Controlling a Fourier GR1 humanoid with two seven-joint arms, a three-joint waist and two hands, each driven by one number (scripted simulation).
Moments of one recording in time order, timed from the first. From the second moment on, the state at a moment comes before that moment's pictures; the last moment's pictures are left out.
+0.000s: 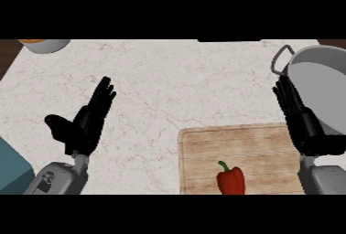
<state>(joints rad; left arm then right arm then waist) -0.21 0.30 -0.32 -1.54 0.33 0.33 0.08 -0.15 -0.32 0.06 -1.42 -0.20 -0.02 -0.22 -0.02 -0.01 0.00</state>
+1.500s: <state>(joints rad) -0.10 0.38 -0.36 -1.39 0.31 0.09 0.07 0.32 -0.22 0.59 -2.32 0.67 -0.27 0.55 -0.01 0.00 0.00</state>
